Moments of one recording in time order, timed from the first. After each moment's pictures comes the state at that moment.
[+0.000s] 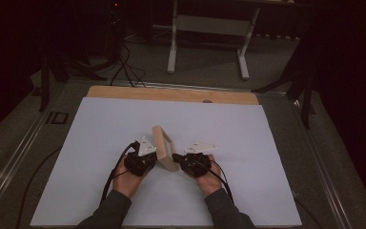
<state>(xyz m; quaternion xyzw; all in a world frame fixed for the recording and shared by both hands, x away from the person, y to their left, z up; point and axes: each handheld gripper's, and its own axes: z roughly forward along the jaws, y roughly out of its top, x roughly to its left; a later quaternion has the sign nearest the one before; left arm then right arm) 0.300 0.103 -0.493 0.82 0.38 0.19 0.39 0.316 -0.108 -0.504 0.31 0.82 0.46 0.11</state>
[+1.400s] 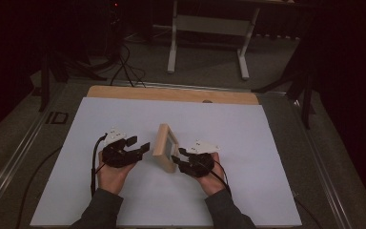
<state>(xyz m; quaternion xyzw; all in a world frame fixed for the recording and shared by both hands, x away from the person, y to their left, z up) 0.296 0.159 -0.465 0.71 0.47 0.16 0.50 0.310 -0.113 -0.488 0.30 0.82 0.46 0.15</state>
